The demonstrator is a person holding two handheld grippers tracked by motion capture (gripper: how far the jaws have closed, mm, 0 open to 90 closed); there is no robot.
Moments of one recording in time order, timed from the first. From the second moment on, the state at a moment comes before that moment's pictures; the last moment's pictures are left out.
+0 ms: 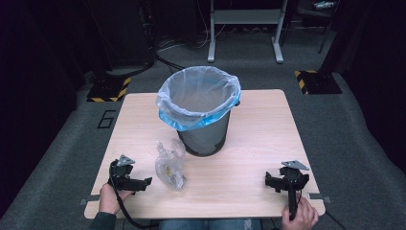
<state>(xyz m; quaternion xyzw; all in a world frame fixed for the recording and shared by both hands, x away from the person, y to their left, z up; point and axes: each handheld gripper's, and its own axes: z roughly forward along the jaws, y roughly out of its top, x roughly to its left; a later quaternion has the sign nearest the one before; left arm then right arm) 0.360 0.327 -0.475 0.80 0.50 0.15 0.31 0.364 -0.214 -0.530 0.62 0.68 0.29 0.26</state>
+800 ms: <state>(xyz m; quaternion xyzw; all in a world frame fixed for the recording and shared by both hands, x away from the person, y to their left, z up) 0.393 0.260 -0.438 0.85 0.41 0.13 0.31 0.363 -0.214 -0.530 0.62 0.68 0.29 0.26</state>
